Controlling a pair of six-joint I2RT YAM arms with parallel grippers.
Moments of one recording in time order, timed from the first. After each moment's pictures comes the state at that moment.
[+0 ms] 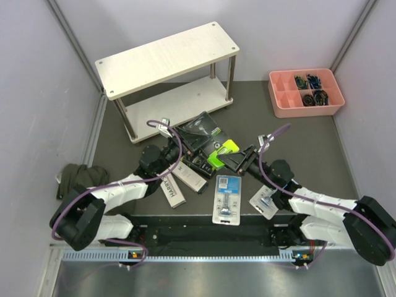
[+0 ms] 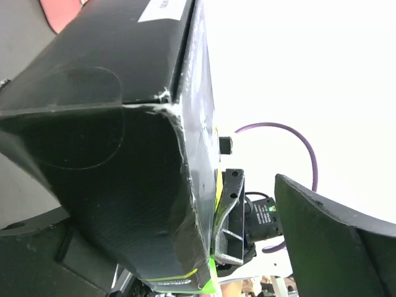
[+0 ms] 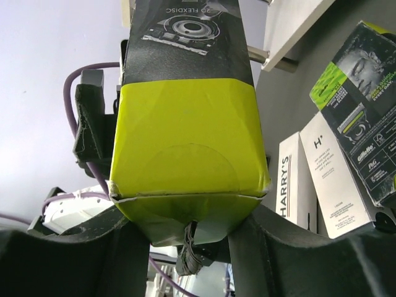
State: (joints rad) left arm -0.61 1.26 0.47 0.97 0.28 -1.35; right arm 0.73 1.08 0.27 0.92 -0.17 1.29
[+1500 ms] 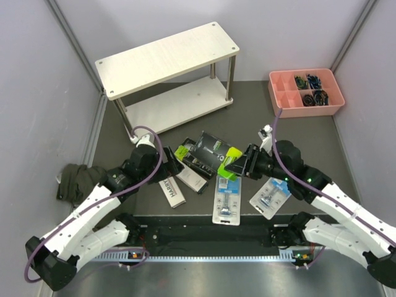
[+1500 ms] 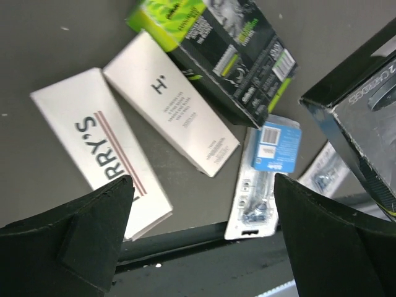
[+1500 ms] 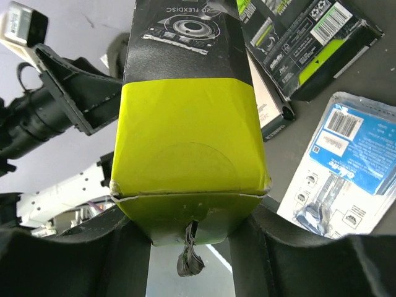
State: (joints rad) left arm -0.61 0.84 0.76 -0.64 -0.08 -0.87; right arm 0.73 0.79 0.73 -0.33 -0.23 0.96
